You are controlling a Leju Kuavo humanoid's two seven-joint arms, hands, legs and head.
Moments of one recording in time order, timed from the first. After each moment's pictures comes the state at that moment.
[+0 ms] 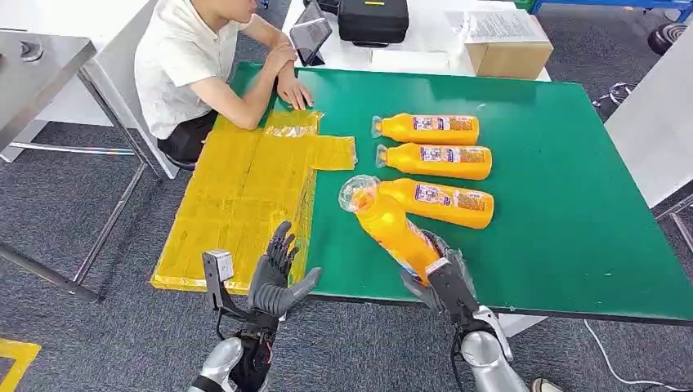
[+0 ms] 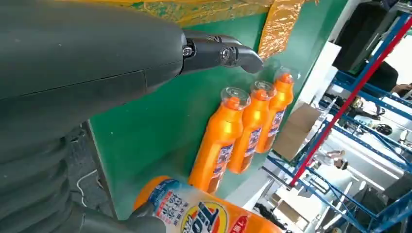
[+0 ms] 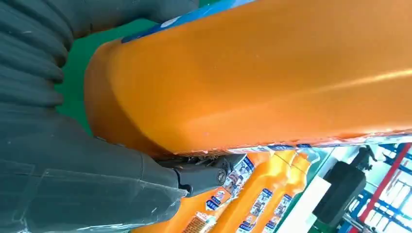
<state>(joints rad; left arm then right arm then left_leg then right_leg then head) -0.09 -0.23 -0.35 -1.15 0.64 0.11 -0.33 -0.12 -0.02 0.23 -1.18 0.33 -0.17 -0.45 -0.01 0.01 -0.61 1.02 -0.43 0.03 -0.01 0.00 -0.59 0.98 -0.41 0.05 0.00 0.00</state>
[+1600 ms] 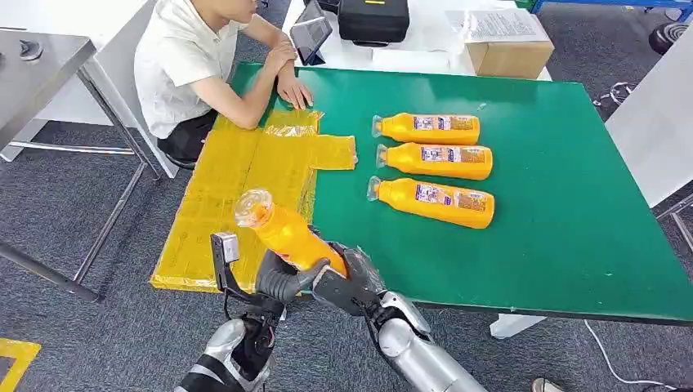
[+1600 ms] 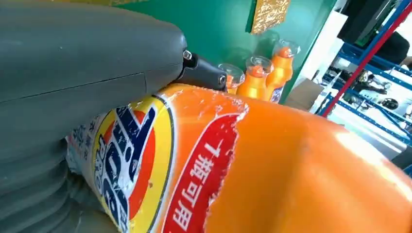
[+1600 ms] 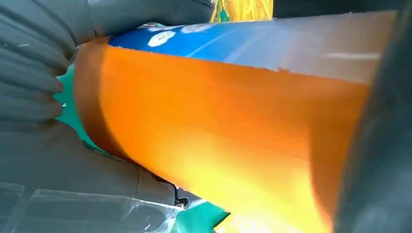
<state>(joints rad) -0.19 -0.22 -0.37 -1.07 0.74 0.02 -0.30 -0.35 0.14 0.67 -0.85 0.42 -0.20 -0.38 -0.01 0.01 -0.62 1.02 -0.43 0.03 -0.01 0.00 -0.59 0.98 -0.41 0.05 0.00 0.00</state>
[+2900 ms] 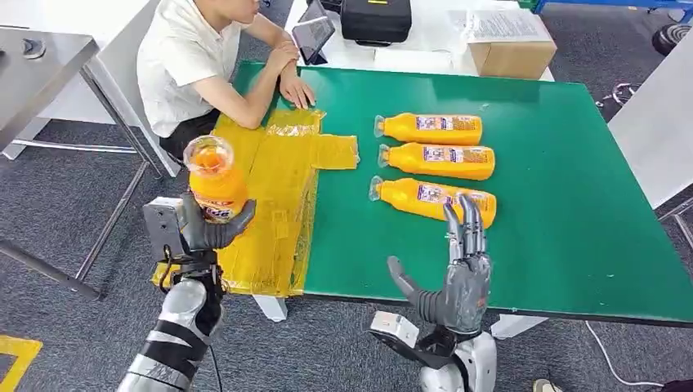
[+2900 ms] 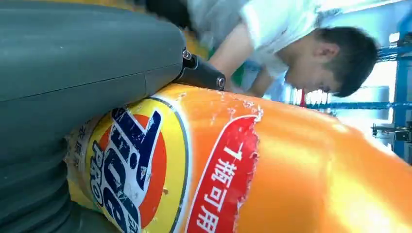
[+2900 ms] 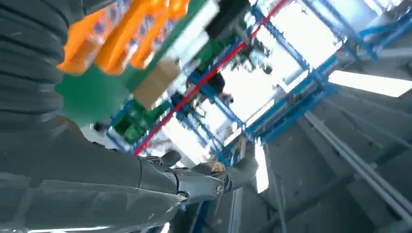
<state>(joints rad) -0.32 -0.11 -0.20 -1.17 0.14 0.50 -0.36 0.10 0.33 0.09 -1.66 0.96 -0.70 -0.70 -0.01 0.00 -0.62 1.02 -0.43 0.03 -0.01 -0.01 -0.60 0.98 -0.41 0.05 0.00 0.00</state>
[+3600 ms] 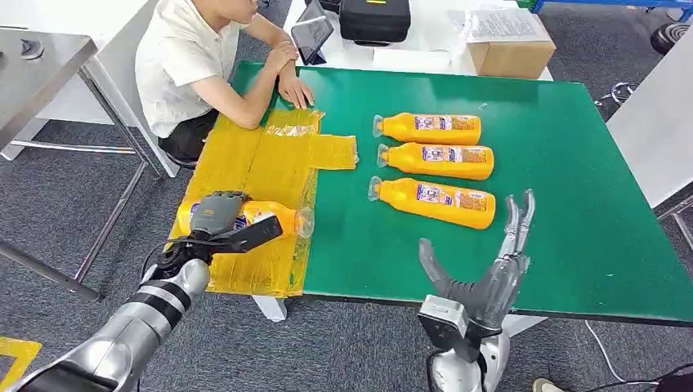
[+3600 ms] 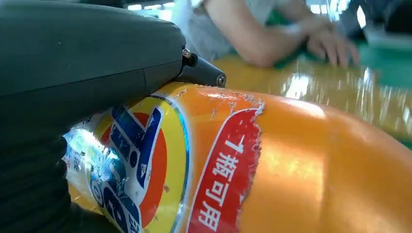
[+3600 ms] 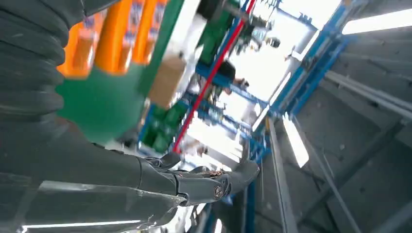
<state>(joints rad) -0.60 0.04 -0.39 -0.68 -0.72 0.26 -0.06 0.08 0.34 0.12 -1.67 0.71 -0.70 -0.70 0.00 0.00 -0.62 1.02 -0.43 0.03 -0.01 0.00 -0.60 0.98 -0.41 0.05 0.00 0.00</state>
